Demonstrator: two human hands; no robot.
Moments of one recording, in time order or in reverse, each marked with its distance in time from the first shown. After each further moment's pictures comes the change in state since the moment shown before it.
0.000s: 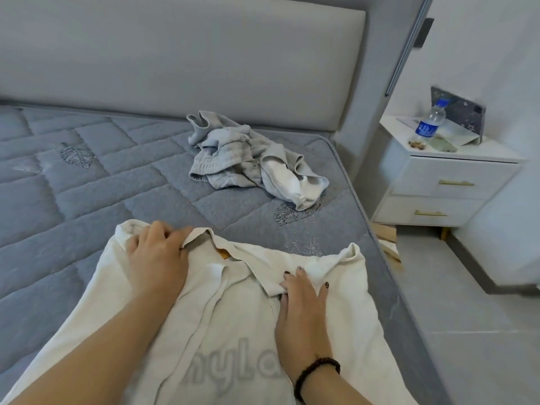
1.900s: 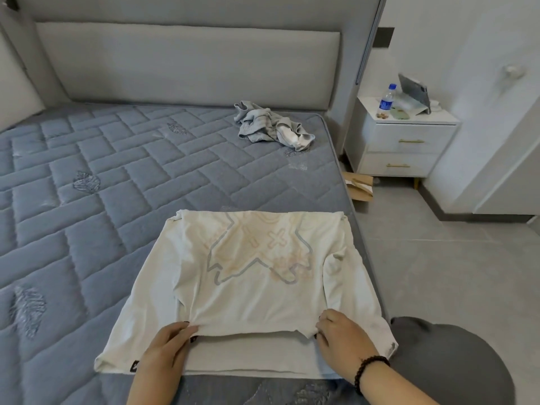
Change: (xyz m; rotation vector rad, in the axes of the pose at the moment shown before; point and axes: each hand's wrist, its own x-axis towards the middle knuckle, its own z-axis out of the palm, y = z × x) left_hand -0.469 -0.091 -0.348 -0.380 -0.293 0.095; right_hand -0.390 -0.060 -0.295 -0.192 -0.667 -0.153
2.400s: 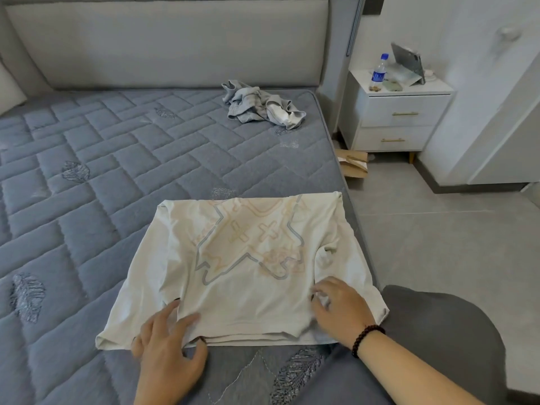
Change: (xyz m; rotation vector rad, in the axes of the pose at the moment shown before) left_hand -0.031 0.041 0.004 0.256 0.066 -0.145; right_hand -0.016 -0.008 -0.014 0.316 0.144 0.185
